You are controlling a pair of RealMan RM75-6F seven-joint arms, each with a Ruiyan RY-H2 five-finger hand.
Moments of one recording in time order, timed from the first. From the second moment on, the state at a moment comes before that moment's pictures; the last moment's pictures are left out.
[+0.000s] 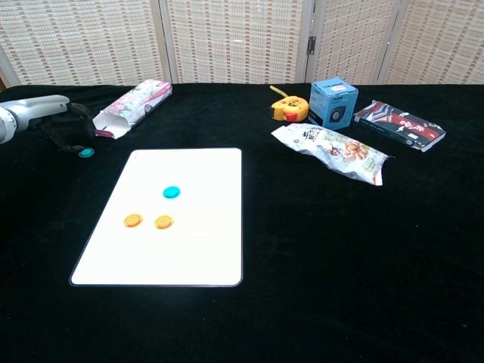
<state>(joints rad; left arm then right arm) -0.81 -1.62 -0.20 -0.76 1.15 0.61 -0.21 0.06 -1.04 0.08 -1.65 -1.48 1.50 -0.02</state>
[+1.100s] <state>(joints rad) -0.84 -1.78 -0.21 -0.45 1.20 0.51 -0.30 0.06 -1.03 0.09 -1.68 -1.47 1.50 -0.05</state>
